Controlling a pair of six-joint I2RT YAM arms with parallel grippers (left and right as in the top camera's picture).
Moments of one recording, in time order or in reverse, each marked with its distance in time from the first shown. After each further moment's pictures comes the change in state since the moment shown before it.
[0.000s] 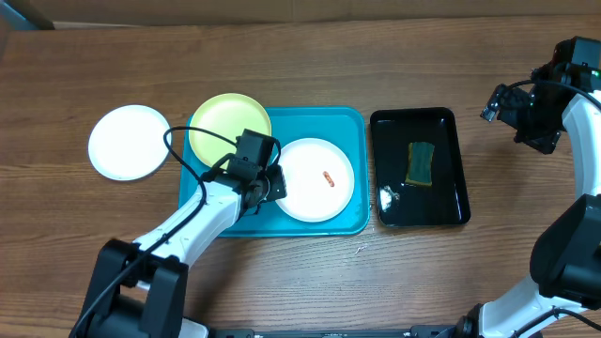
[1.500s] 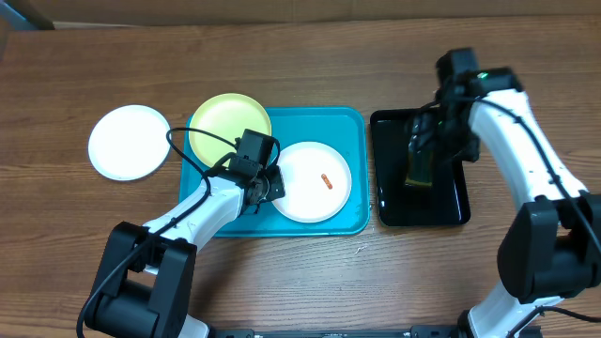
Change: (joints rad) left arm 0.016 0.070 0.002 0.029 -0.009 0.004; right arm 0.415 0.000 -0.082 -0.113 0.170 0.072
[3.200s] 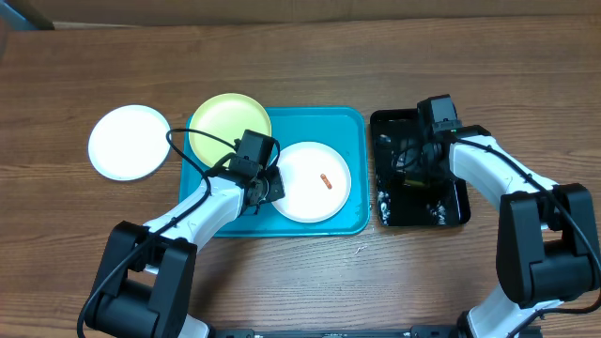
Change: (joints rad) left arm 0.000 0.000 0.000 -0.012 -0.005 -0.007; right arm 0.031 -0.019 -0.429 0.591 0.064 0.035
